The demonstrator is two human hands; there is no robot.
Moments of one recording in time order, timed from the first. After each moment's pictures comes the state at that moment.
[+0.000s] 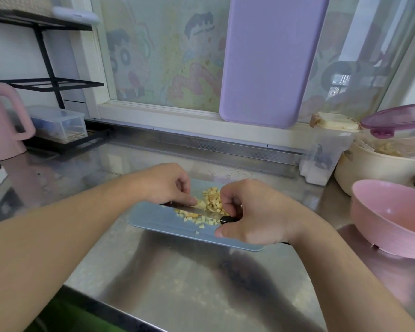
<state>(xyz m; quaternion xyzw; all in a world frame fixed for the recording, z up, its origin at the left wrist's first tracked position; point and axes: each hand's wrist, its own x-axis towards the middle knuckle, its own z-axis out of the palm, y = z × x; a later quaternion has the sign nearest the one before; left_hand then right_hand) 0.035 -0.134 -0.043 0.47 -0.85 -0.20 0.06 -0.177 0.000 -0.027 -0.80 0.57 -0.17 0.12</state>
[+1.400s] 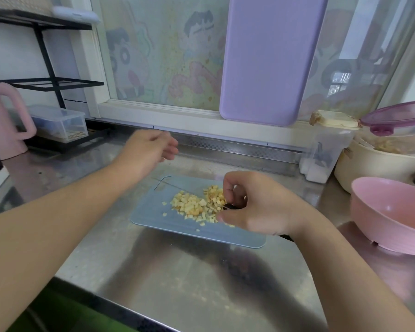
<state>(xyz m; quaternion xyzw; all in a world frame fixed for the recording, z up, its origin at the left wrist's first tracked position) 0.049 -0.139 -0.022 0.49 -0.67 -0.32 0.46 -0.184 -0.004 -0.032 -0.76 0.58 -0.25 0.17</state>
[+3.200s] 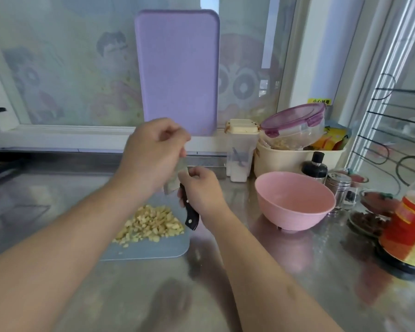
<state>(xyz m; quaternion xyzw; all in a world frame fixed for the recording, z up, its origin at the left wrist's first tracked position) -0.114 -0.034 0.038 0.34 -0.73 -0.30 0.51 -0.227 -0.028 -0.046 -0.44 0.58 -0.60 0.34</state>
